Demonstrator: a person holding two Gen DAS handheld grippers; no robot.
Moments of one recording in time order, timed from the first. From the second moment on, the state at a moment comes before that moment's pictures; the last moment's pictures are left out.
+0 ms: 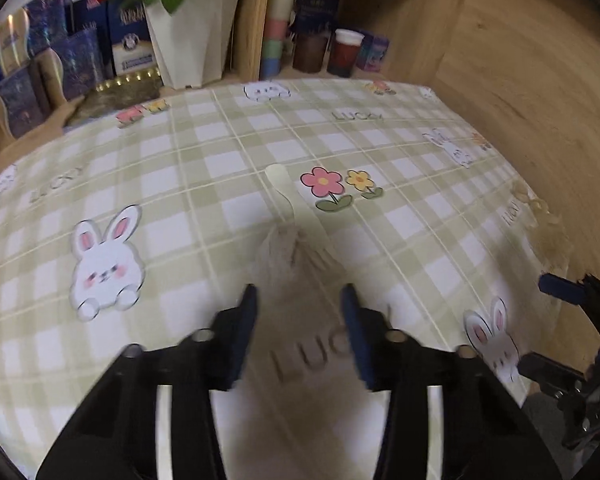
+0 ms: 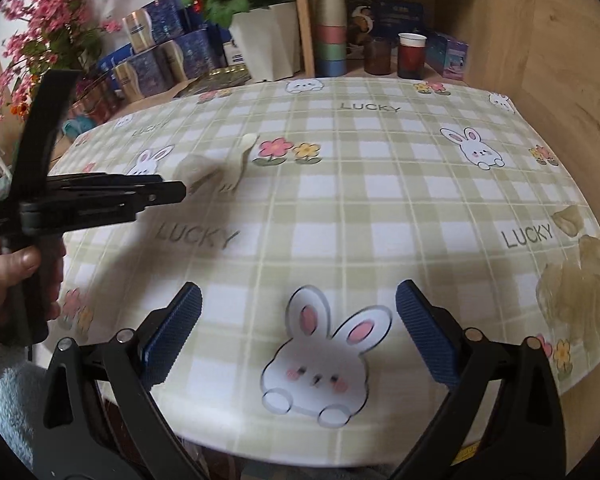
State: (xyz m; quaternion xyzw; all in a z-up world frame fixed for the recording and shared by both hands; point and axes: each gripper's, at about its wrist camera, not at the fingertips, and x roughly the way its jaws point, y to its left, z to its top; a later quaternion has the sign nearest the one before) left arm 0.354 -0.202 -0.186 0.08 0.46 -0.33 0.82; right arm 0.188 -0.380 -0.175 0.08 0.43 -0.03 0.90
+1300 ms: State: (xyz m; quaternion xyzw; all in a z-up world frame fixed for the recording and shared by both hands) left arm 0.293 -0.003 -0.161 -0.11 0.44 -0.23 0.86; right arm 0.368 -0.323 -0.211 0.08 0.47 -0.04 0.88
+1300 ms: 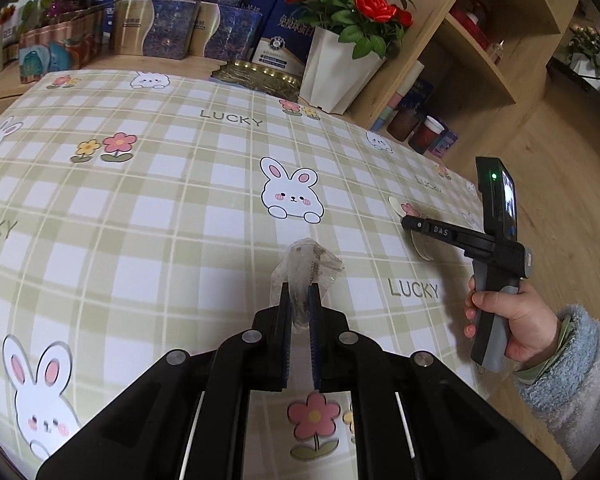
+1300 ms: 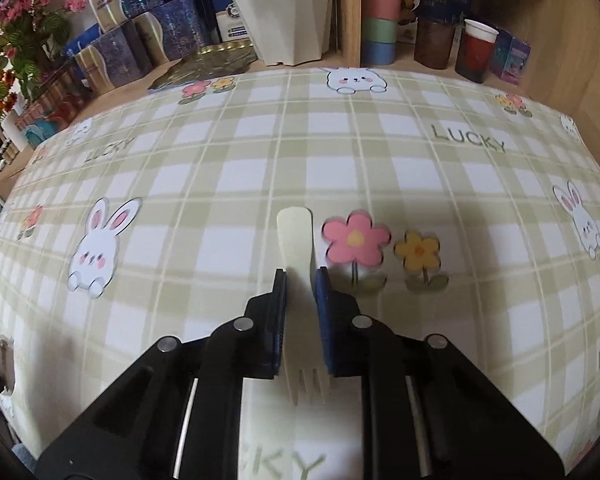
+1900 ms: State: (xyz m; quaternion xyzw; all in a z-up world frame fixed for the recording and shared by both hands) left arm 0.183 0.010 -0.155 -0.10 0.44 -0.25 0.85; right arm 0.195 -0.287 -0.156 0.13 0.40 0.01 0.91
